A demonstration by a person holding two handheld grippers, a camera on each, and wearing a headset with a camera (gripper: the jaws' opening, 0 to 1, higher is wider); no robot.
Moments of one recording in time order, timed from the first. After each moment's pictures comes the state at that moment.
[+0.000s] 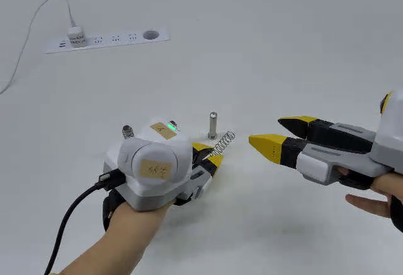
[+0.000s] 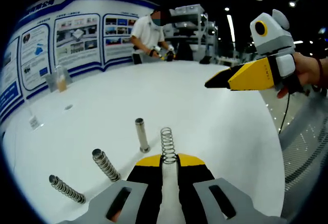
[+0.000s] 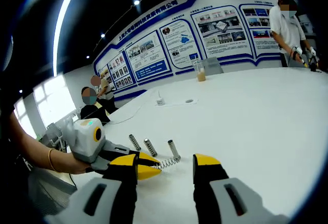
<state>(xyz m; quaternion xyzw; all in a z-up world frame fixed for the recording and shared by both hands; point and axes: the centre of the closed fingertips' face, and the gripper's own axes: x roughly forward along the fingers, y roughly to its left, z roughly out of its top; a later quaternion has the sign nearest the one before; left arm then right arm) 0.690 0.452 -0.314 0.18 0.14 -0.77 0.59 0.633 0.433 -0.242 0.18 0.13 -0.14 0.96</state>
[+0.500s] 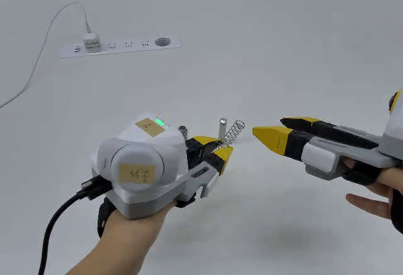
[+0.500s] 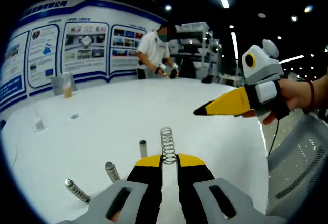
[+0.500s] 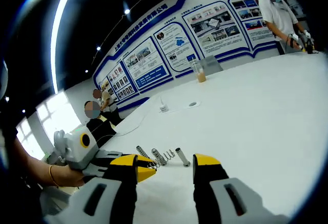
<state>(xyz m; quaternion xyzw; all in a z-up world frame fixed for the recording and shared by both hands) 0.687 0.463 -0.269 0.10 0.13 -0.78 0.61 0.643 0.434 -0.228 0.25 0.10 -0.13 0.95</state>
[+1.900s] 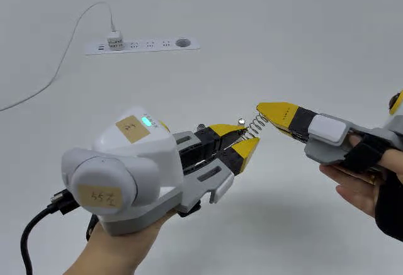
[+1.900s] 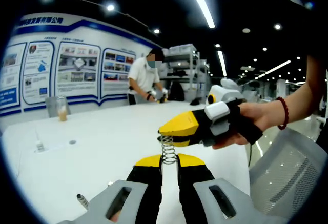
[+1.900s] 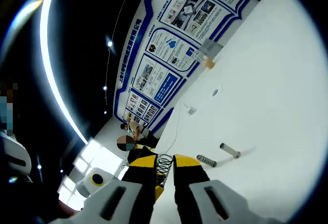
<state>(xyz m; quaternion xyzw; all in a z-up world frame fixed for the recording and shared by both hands) 0.673 0.492 -0.209 0.04 0.06 -0.81 0.58 0.676 0.462 -0.198 0.47 0.00 -0.05 0.88</state>
